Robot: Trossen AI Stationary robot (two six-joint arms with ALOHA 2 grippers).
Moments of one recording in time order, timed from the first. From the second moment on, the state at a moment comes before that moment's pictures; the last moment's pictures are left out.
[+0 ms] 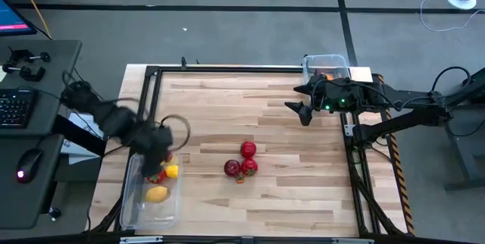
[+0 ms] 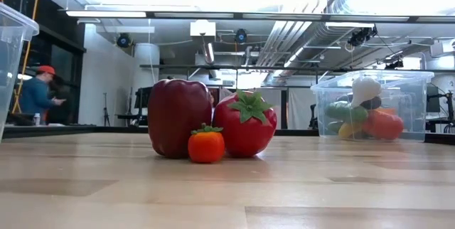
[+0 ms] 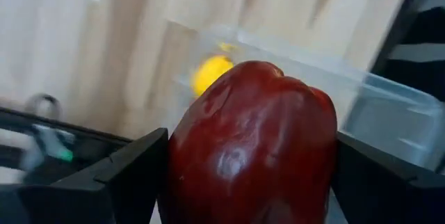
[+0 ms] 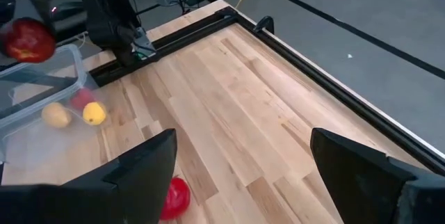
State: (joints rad) left arm -0.58 1.23 1.42 -1.57 -0.01 -0.92; right arm 0.01 1.04 1.19 -0.68 0.36 0.40
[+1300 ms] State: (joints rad) left arm -0.53 1.34 1.59 -1.45 -0.06 -0.65; right arm 0.01 1.04 1.19 -0.68 0.36 0.45
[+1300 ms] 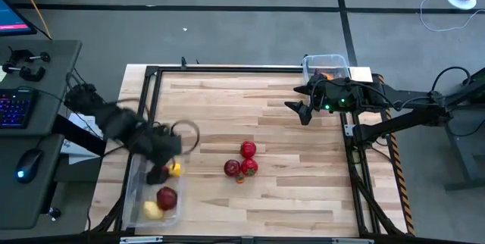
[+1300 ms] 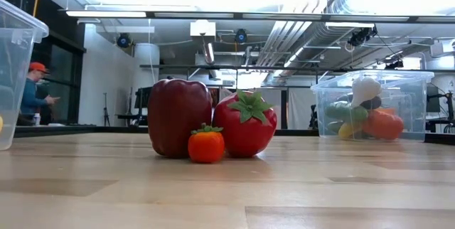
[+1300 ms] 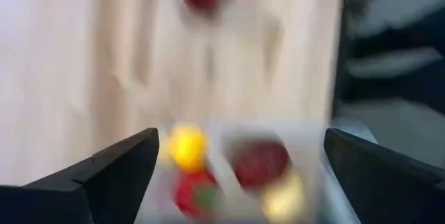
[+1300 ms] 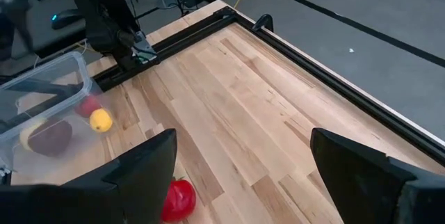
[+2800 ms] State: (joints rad) left arm -0.32 2.07 1.58 -0.95 -0.16 -0.18; right arm 0.01 1.04 1.18 -0.80 0.35 0.41
